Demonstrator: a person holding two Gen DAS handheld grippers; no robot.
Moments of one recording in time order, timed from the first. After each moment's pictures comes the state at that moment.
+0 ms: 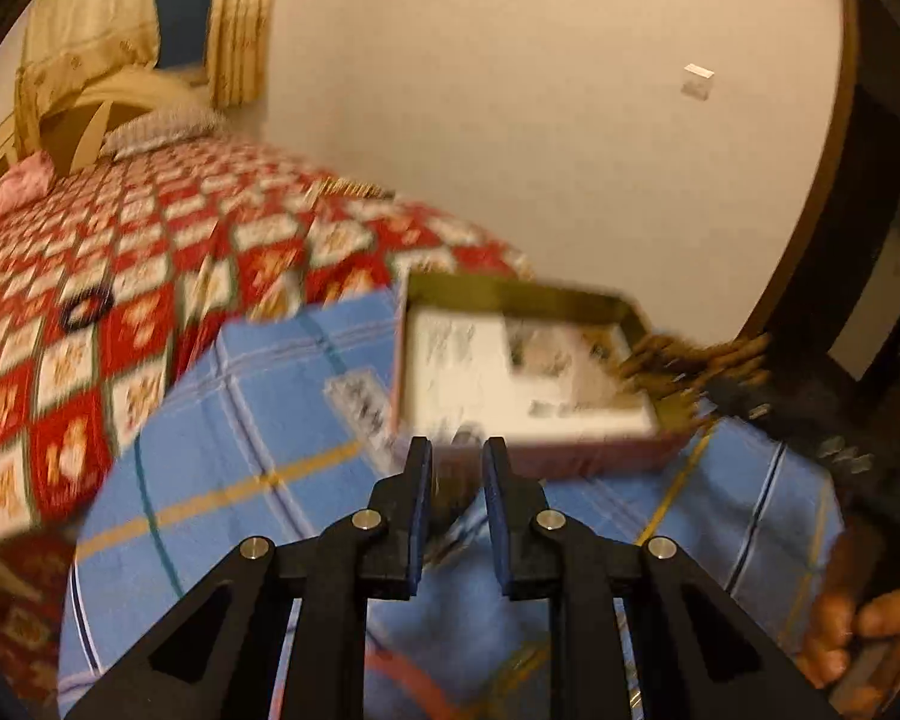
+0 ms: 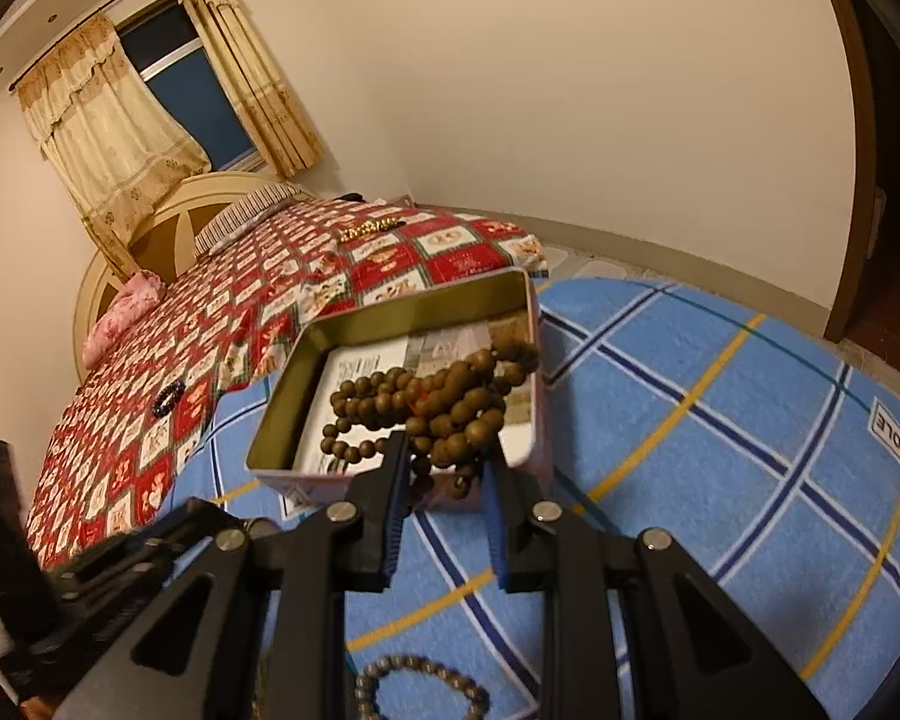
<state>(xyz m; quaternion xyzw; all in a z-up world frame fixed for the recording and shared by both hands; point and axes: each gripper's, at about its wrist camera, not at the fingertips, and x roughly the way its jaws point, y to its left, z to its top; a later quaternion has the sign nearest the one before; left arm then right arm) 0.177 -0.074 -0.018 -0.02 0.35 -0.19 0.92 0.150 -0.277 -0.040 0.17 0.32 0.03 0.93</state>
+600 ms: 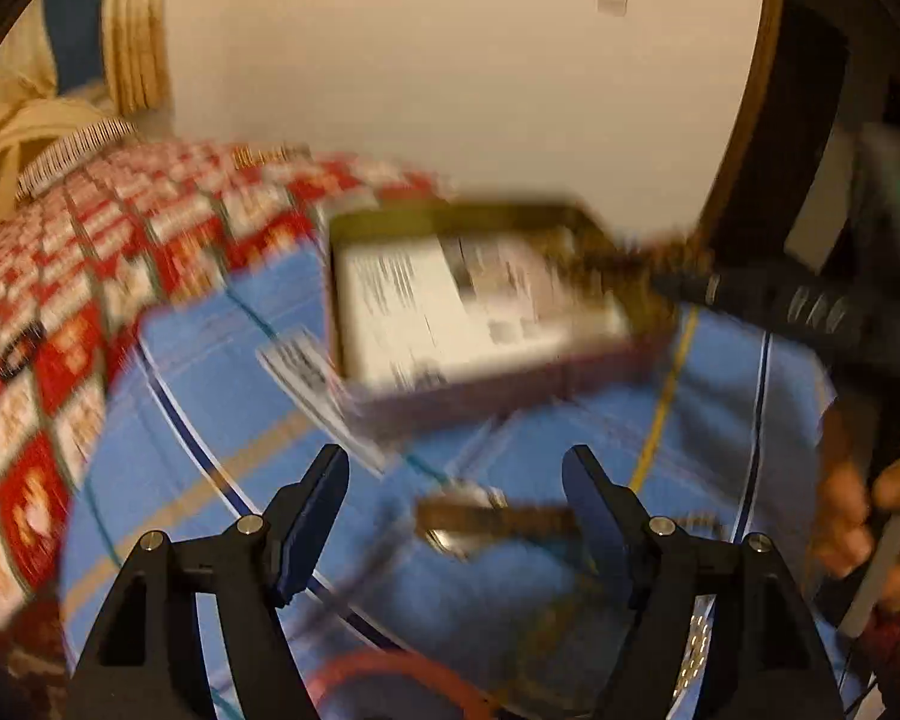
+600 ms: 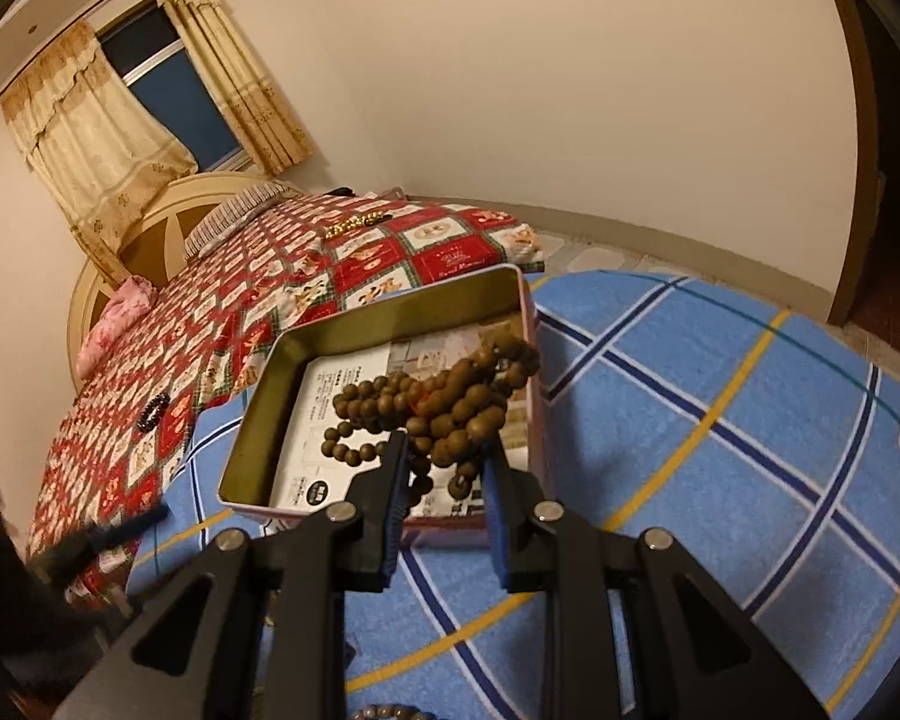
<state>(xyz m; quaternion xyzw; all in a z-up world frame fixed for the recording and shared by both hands) 0.183 -0.092 -0.063 0.08 0.42 -0.26 0.86 0.168 -0.289 -0.054 0.19 0.33 0.03 0.92</state>
